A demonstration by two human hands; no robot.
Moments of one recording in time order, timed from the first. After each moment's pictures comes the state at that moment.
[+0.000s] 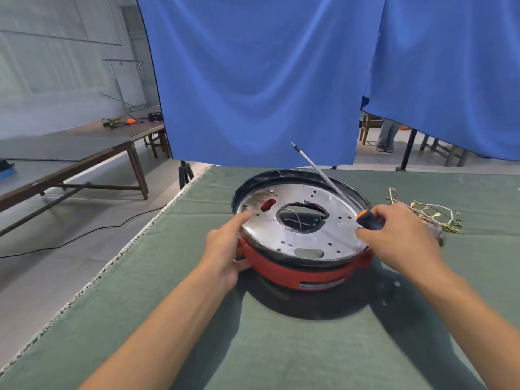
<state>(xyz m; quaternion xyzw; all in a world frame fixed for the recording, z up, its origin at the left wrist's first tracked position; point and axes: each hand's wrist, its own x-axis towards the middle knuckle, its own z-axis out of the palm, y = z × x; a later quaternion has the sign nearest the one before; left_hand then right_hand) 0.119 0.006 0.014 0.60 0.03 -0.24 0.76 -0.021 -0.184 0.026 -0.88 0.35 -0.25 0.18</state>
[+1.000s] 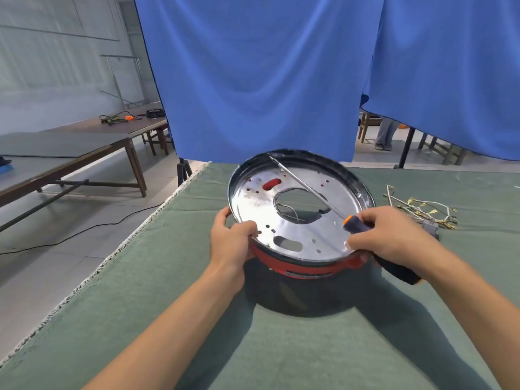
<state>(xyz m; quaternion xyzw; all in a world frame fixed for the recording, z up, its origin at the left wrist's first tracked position) 0.107 0.000 0.007 0.62 -0.05 -0.16 0.76 -0.027 -0.180 0.040 -0.88 0.30 -0.12 0.36</state>
